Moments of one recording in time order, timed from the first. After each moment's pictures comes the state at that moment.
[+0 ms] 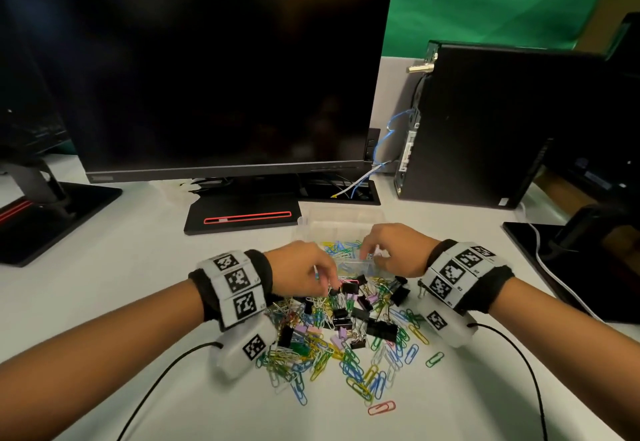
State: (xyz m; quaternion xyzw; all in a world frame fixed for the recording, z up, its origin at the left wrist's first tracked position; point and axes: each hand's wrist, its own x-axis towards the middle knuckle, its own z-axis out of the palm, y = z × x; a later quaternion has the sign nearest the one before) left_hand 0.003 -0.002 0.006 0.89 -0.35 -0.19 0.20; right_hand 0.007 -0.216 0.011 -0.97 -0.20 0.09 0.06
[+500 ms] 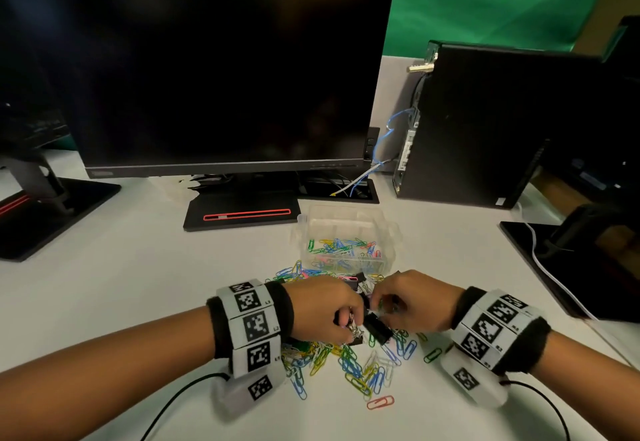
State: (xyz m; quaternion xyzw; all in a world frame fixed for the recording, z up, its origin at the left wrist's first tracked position) left_hand -0.042 -0.026 -0.004 0.87 -0.43 -0.20 0.13; right_hand -0.051 -0.226 -0.018 -0.96 -0.23 0.15 0.09
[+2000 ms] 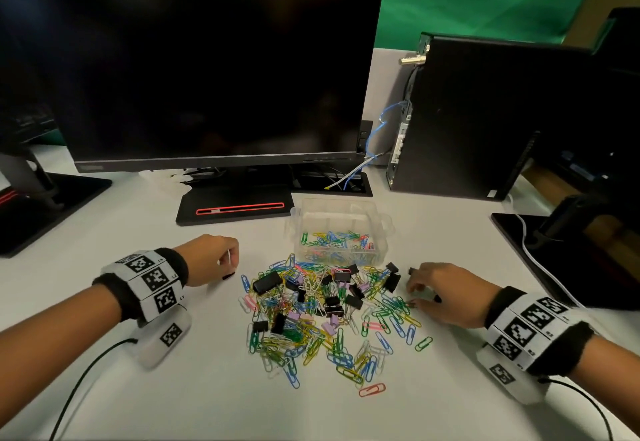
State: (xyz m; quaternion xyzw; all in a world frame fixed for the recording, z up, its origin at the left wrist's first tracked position) left_hand 0.024 0.097 -0.023 0.97 -0.18 -0.14 0.07; right_hand -0.067 -0.274 -0.017 -0.98 -0.14 0.13 0.01
